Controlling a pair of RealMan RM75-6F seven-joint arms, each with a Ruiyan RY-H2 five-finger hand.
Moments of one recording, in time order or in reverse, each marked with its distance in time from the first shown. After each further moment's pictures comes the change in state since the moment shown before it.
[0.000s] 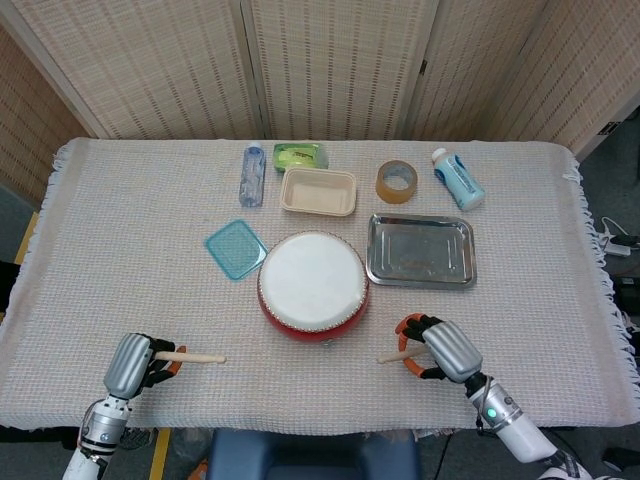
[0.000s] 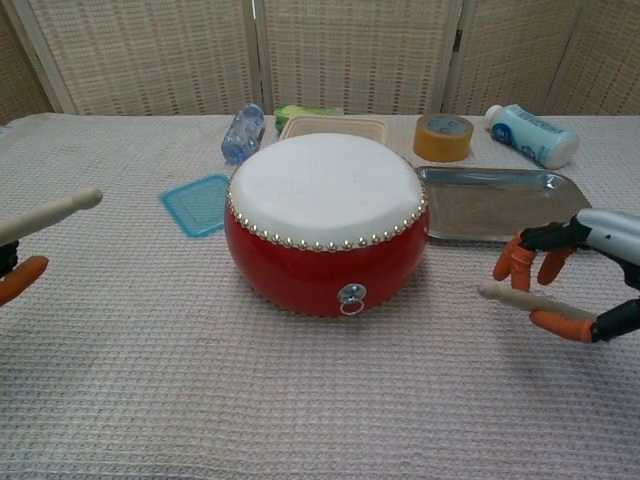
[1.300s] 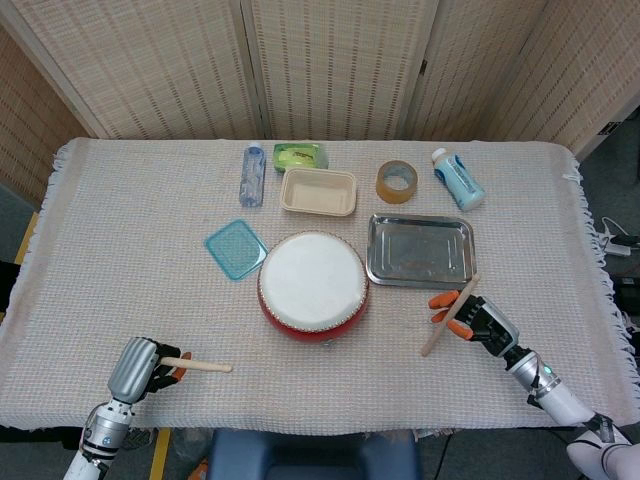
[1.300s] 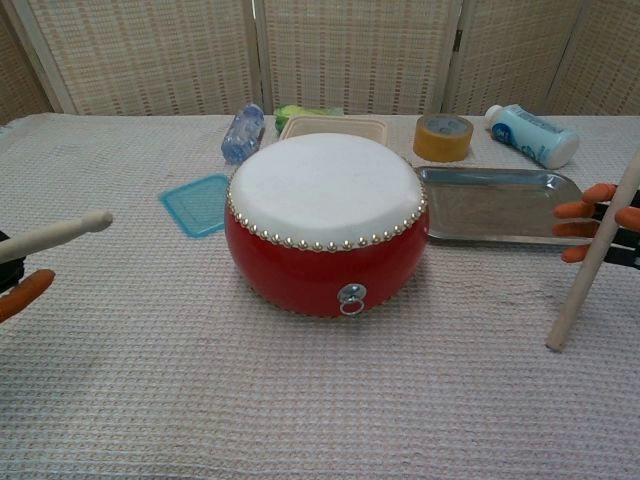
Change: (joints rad) left arm -0.001 0.011 0.021 -0.011 0.032 -0.007 0.022; right arm 0.060 -0.192 -0.136 0.799 -0.089 0.167 1.901
